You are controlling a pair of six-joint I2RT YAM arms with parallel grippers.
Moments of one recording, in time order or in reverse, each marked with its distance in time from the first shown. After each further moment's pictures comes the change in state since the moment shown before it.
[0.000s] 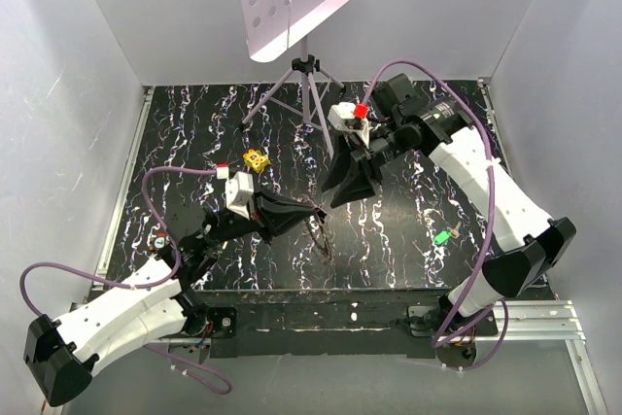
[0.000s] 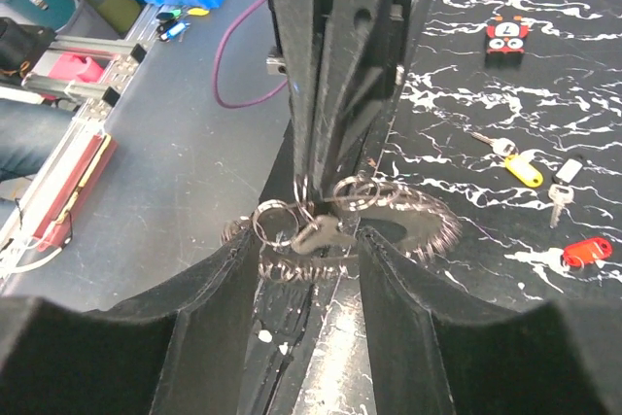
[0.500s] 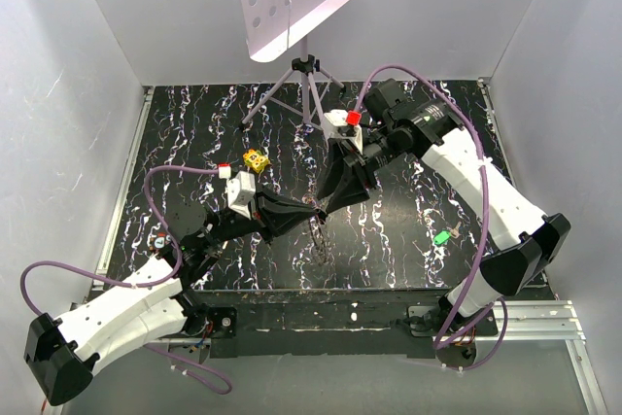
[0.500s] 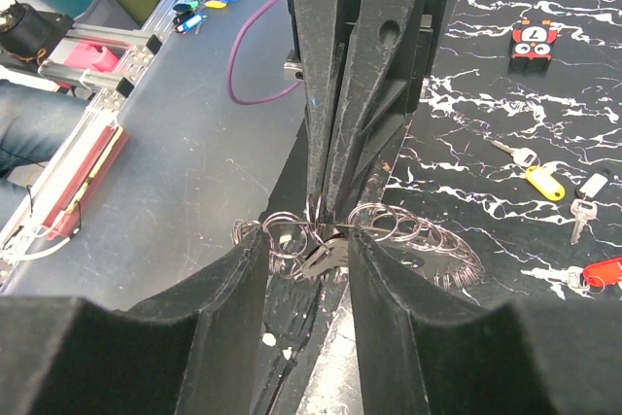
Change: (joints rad) left arm 0.000 0.019 0.000 0.002 0.020 -0.007; right arm 0.051 0.021 -0.006 -0.013 -0.012 -0.035
